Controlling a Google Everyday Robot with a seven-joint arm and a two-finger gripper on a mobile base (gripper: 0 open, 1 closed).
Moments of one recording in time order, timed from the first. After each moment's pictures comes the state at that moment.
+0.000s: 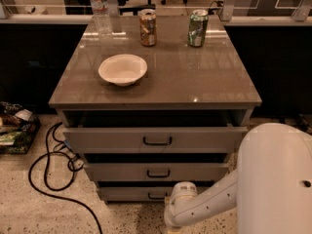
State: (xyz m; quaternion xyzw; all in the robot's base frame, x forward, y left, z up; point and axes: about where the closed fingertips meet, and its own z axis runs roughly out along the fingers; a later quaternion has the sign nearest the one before) arm 0.403 -0.049 0.285 -0.70 0.70 0.05 0.09
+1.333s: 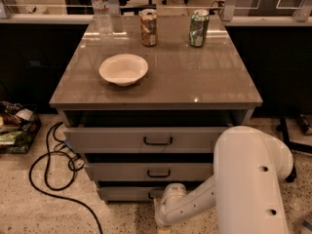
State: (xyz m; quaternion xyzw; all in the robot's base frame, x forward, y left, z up) arm 0.420 -0.011 0.228 -0.73 0.67 0.07 0.11
